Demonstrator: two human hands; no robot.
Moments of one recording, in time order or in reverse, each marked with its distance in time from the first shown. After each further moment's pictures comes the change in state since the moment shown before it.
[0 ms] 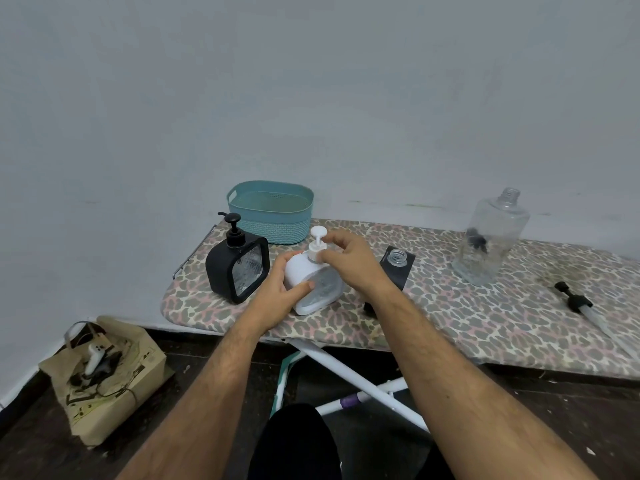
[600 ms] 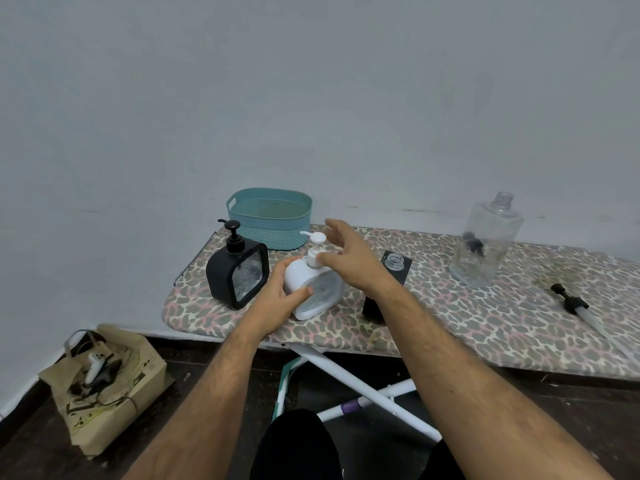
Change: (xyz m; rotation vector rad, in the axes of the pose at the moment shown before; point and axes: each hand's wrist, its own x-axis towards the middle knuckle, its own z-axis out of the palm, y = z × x) left_hand -0.001 0.001 0.001 0.001 -0.011 -0.036; right_hand 0.001 -0.011 -0.010 -0.135 -0.067 -0.047
